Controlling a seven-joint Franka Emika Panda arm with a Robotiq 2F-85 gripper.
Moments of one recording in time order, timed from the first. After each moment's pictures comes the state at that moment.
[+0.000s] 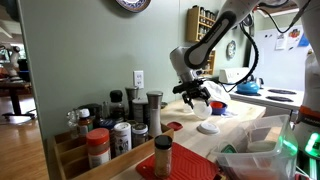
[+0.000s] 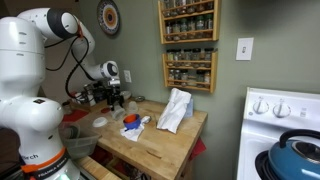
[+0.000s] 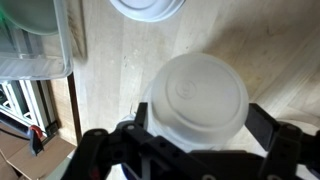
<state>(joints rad) 0.28 0.29 0.11 -2.16 -0.25 2.03 1.85</state>
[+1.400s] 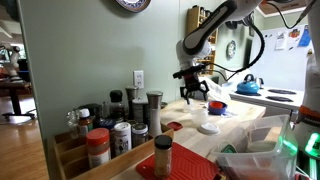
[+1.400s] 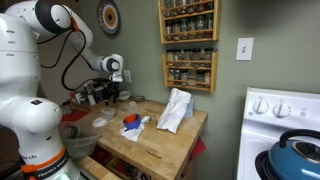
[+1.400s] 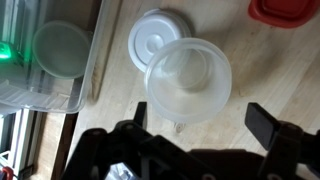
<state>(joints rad) 0.20 0.19 0.13 -2.19 0.14 2.03 1.46</state>
